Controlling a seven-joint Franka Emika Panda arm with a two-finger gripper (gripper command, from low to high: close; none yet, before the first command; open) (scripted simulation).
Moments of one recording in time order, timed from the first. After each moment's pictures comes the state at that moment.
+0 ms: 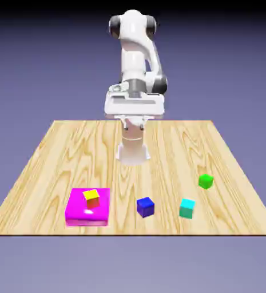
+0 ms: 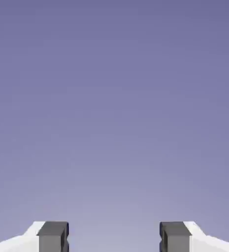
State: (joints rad) arm 0.01 -0.53 0.01 -2.78 -0.01 2.99 0.74
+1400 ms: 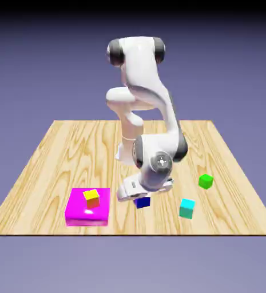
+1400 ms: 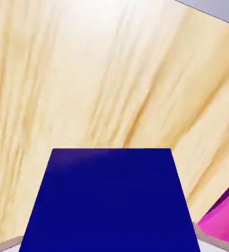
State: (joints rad) arm -0.04 0.43 -0.02 -1.96 -0.09 1.81 0.69
